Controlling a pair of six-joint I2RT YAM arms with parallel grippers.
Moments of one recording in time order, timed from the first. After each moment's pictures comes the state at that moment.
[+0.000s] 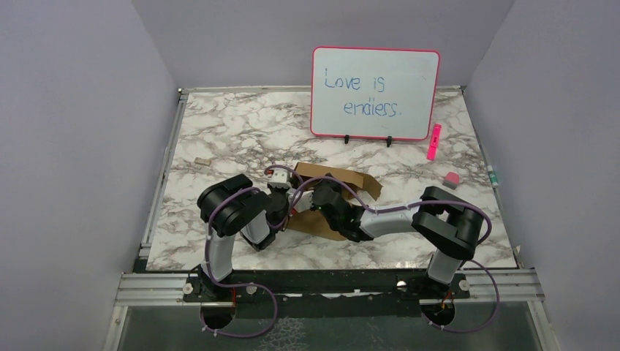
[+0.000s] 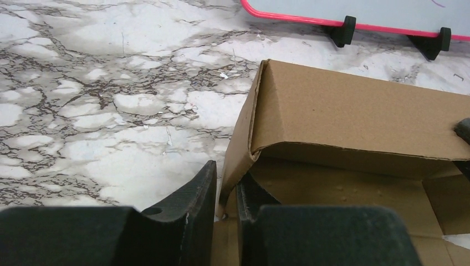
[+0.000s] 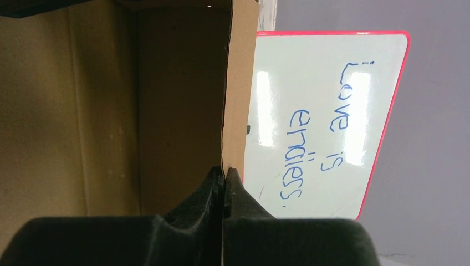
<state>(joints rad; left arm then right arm) -0.74 1.96 0.33 1.53 -0.50 -0.27 1.09 1.75 0.77 0.53 0.69 -1.12</state>
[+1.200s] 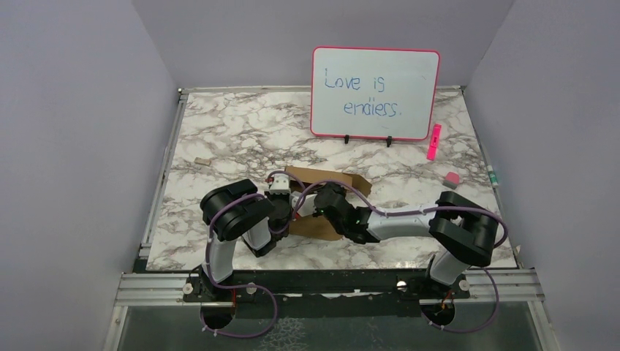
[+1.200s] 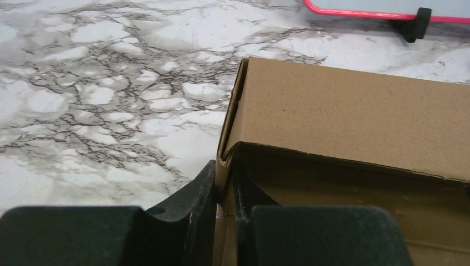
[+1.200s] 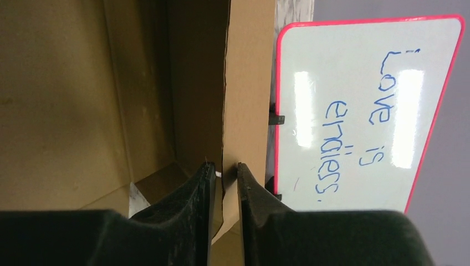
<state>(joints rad) -0.84 1.95 0.30 1.53 -0.78 -0.16 1.11 1.65 0.75 0.36 0.62 -0.97</state>
